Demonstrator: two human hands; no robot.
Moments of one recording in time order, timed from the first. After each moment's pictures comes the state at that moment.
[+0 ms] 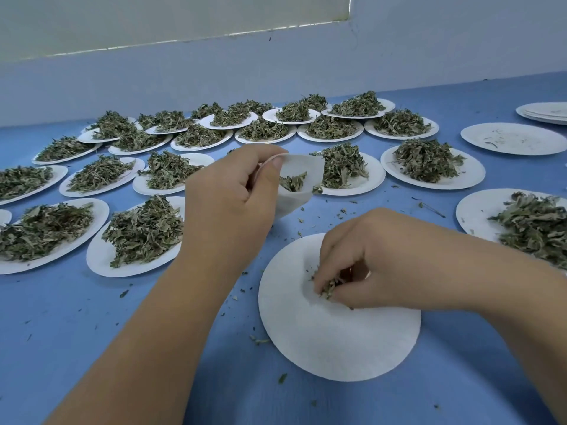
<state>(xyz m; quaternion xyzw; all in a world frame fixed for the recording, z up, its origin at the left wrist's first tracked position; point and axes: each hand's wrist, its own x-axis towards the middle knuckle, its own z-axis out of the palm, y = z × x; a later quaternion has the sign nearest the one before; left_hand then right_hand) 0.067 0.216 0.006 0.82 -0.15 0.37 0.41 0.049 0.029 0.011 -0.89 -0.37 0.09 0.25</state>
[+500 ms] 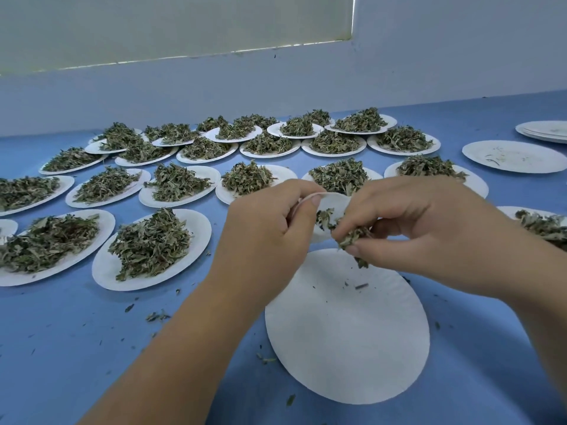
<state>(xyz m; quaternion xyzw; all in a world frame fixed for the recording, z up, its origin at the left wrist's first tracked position) 0.064 0.204 0.002 0.84 -0.23 0.34 0.37 0.057 0.012 0.027 -0.83 -0.35 -0.06 0.43</state>
